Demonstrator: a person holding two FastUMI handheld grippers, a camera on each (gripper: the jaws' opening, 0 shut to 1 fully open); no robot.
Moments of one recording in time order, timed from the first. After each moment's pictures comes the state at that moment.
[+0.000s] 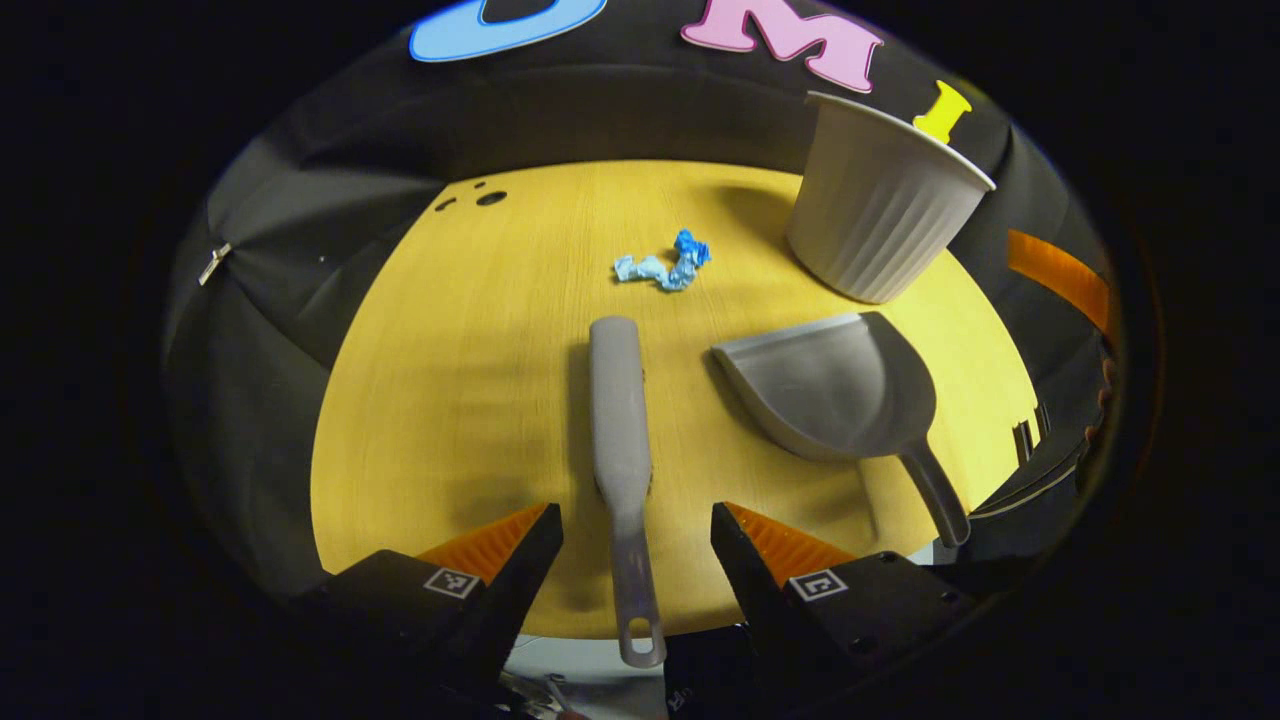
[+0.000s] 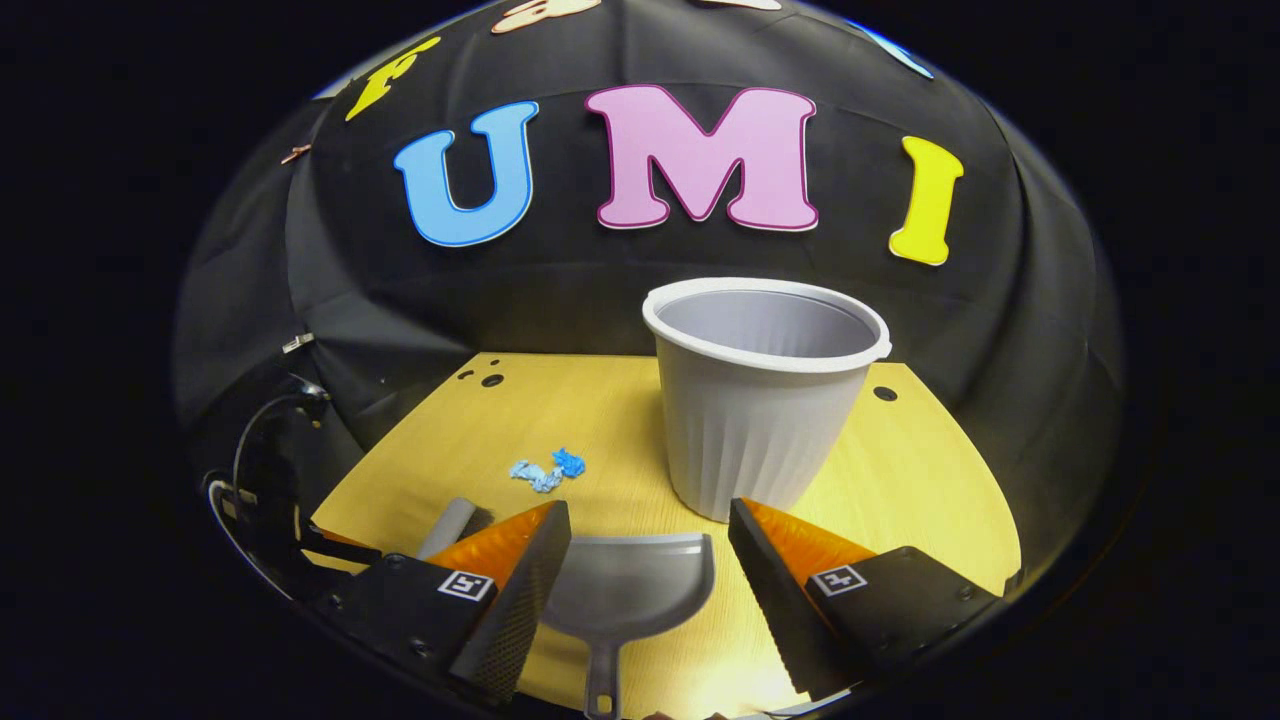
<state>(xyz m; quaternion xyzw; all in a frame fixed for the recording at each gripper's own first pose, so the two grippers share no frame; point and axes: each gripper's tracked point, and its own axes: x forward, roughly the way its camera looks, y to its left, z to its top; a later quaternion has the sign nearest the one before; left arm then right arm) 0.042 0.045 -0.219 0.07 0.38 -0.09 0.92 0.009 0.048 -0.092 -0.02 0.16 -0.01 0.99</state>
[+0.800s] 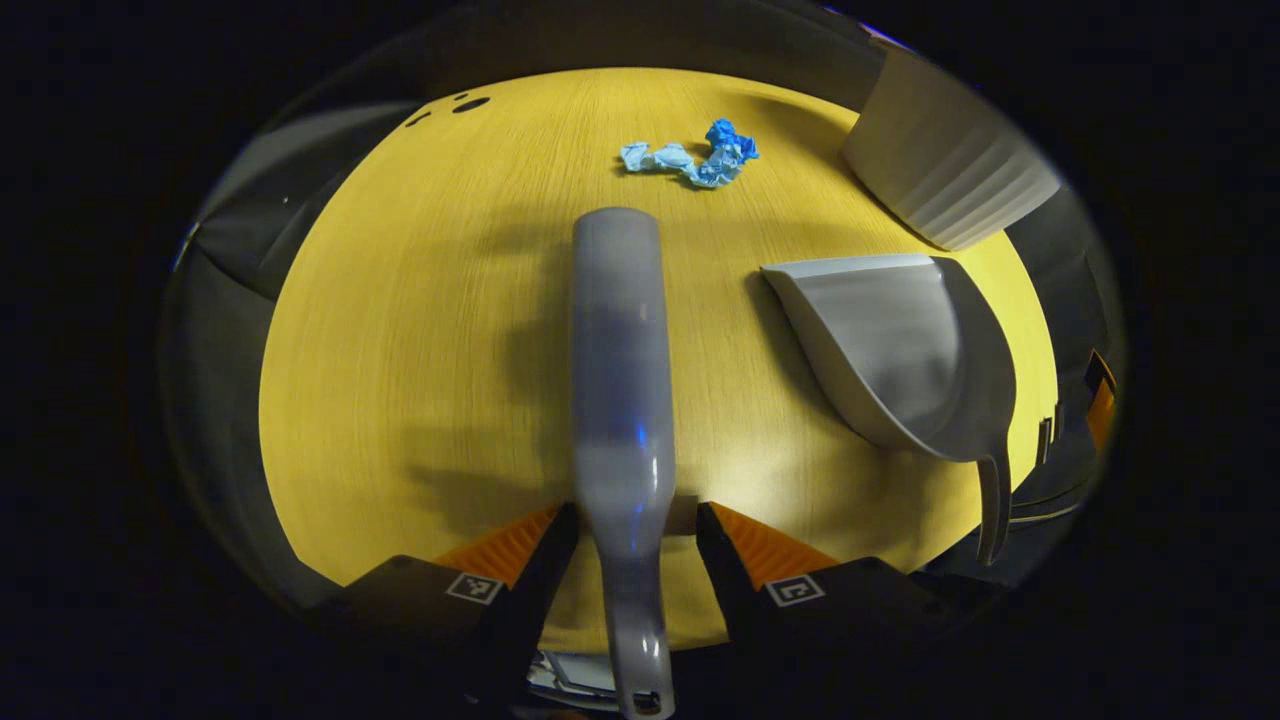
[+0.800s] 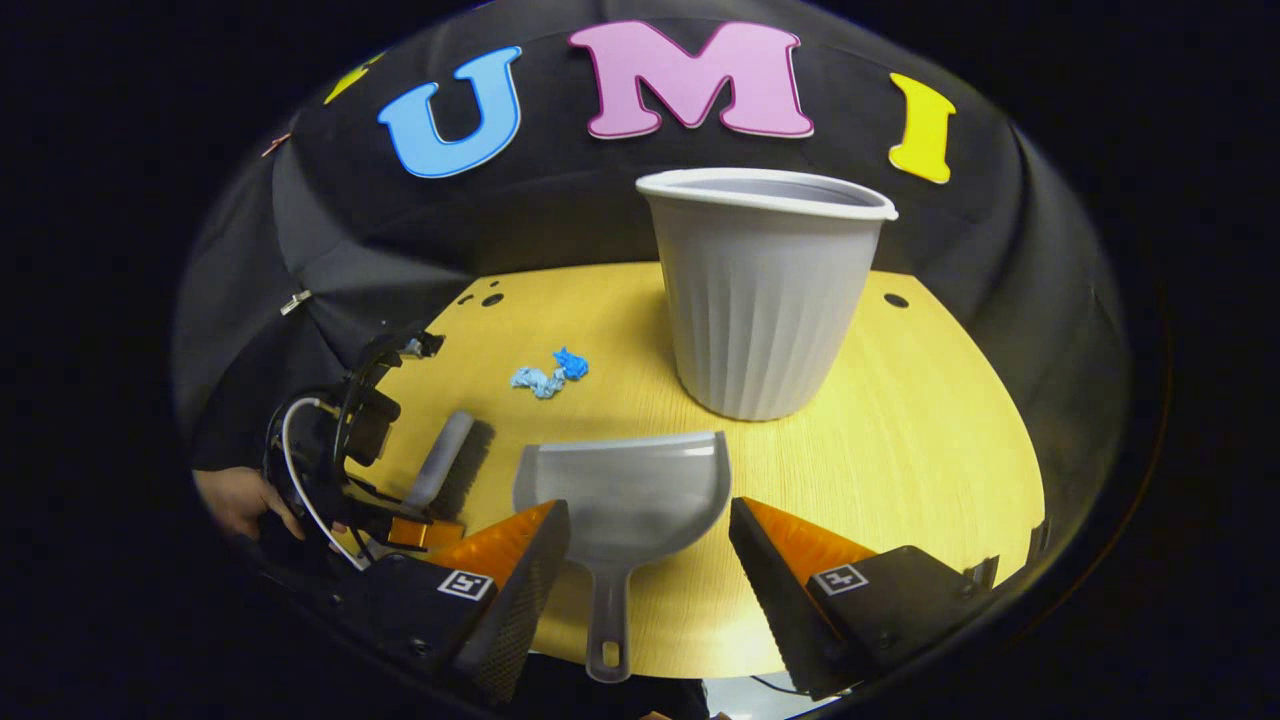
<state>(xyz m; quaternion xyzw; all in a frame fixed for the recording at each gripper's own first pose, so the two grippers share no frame) 0.077 0.046 -0.278 0.08 0.49 -0.08 0.86 -0.030 0.052 -0.177 0.03 0.30 -0.01 0.95</state>
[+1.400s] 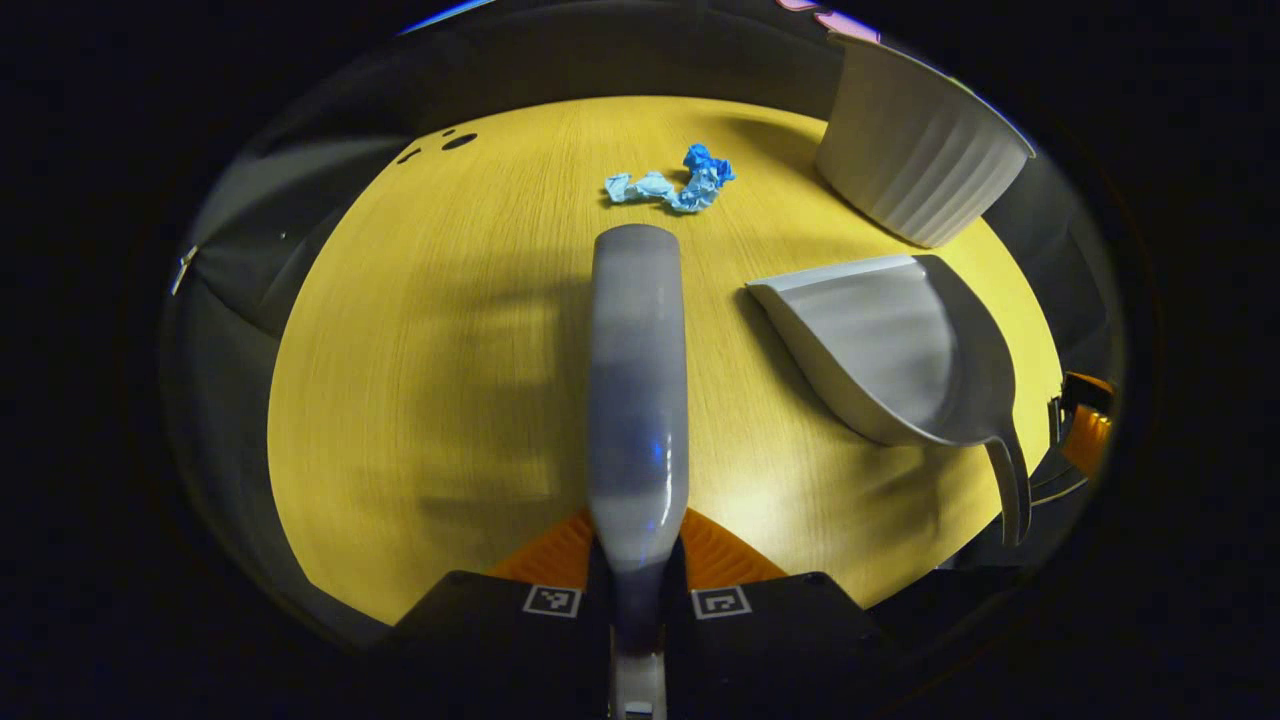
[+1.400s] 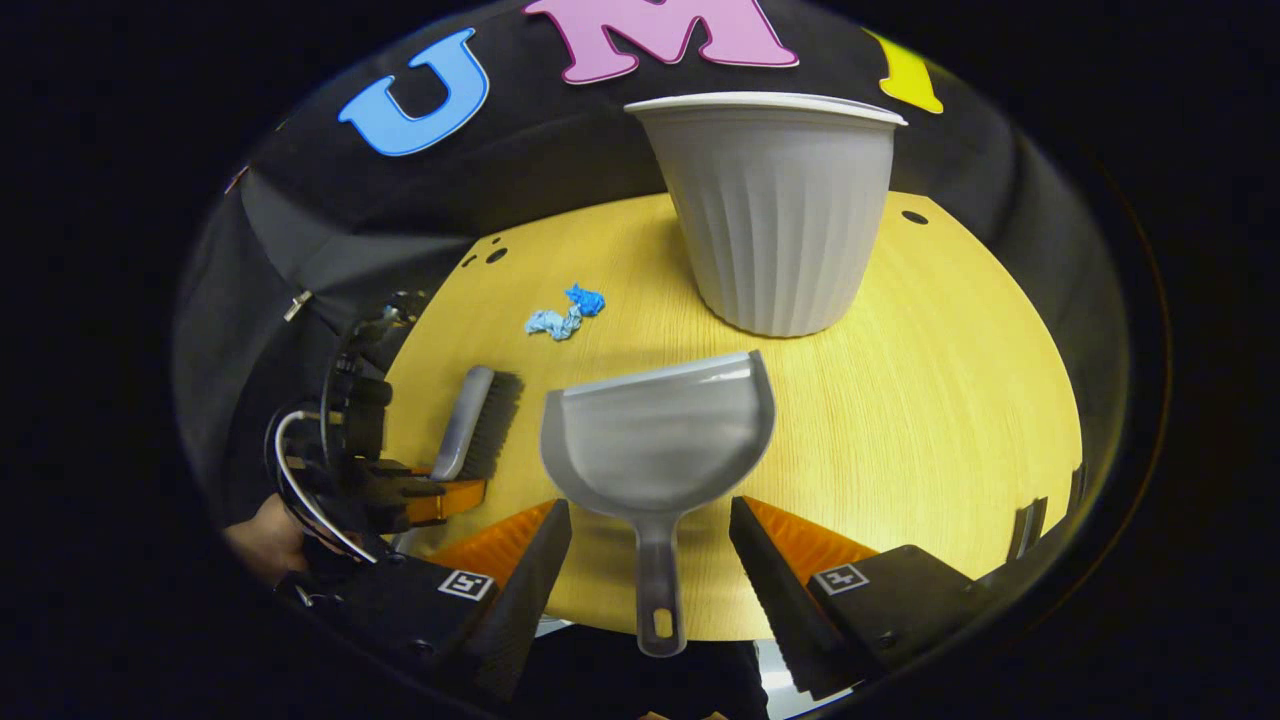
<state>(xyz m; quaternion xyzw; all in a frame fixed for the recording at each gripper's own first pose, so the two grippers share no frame) 0.077 0.048 -0.277 0.08 0.43 -0.10 0.89 -0.049 0.079 -0.213 0.08 0.38 0.01 0.92</state>
